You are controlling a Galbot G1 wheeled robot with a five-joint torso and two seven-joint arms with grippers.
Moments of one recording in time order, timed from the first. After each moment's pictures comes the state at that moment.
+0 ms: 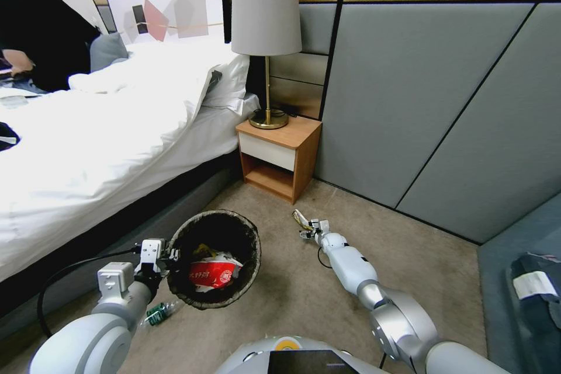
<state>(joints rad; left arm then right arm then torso) 1.80 -1.21 -0.91 -2.50 -0.50 0.72 -0.06 -0.55 1.46 0.19 0.53 0.24 -0.22 -0.15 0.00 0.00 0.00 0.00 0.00</state>
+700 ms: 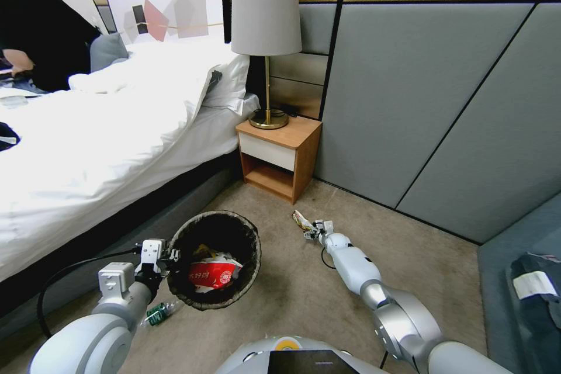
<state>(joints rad) 1.80 -1.21 -0.92 -2.50 -0.50 0.72 -0.05 -0.55 1.45 0.19 0.52 0.24 -0.22 -0.14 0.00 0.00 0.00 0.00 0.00</state>
